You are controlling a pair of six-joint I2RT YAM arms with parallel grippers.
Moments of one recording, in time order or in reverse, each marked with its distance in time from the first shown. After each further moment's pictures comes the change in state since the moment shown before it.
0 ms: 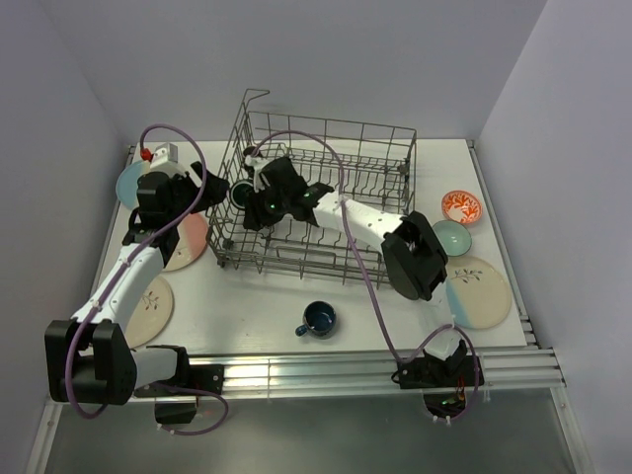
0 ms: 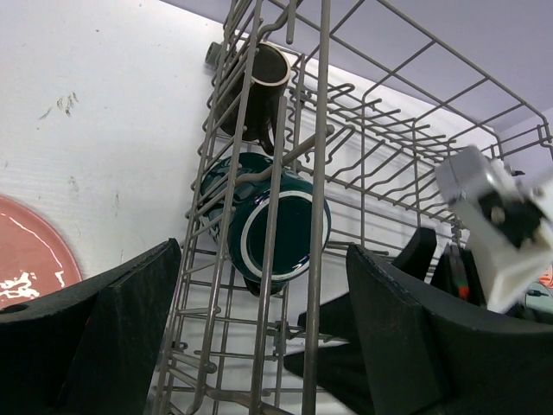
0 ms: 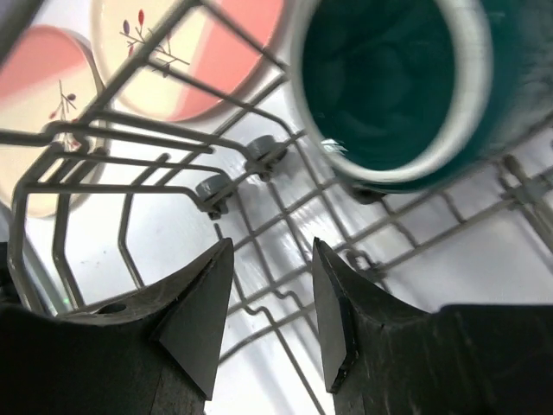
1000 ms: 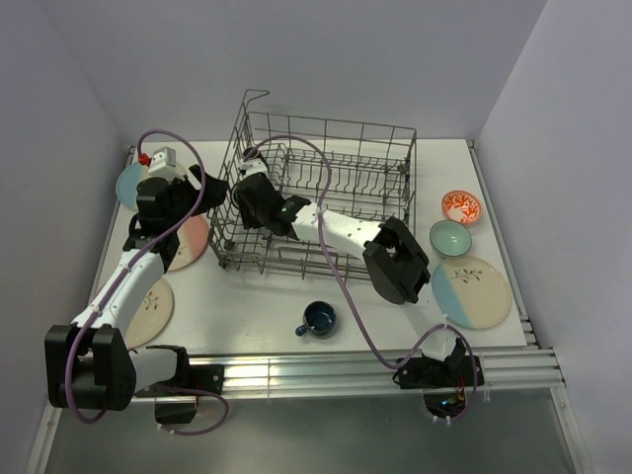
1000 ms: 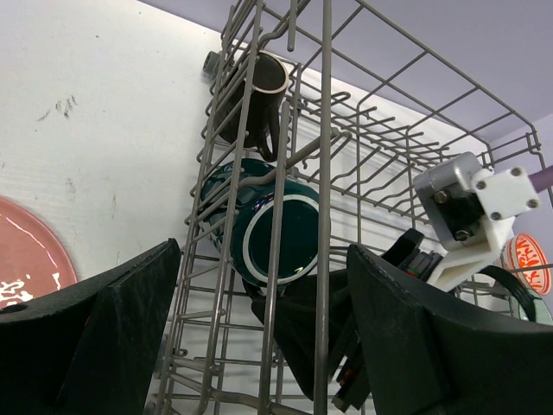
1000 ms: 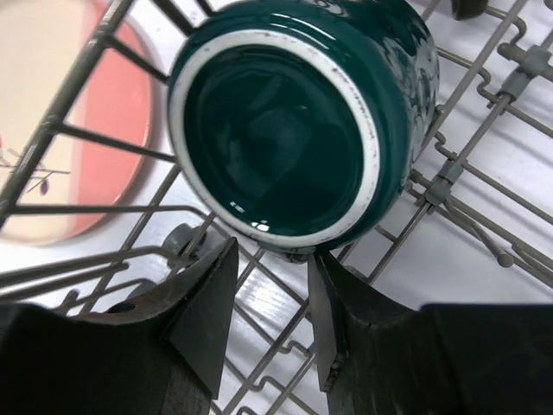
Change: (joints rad) left arm 0.000 -0.031 -0.053 0.061 -0.008 -0.023; right arm 0.132 0.076 0.072 0.015 0.557 0.106
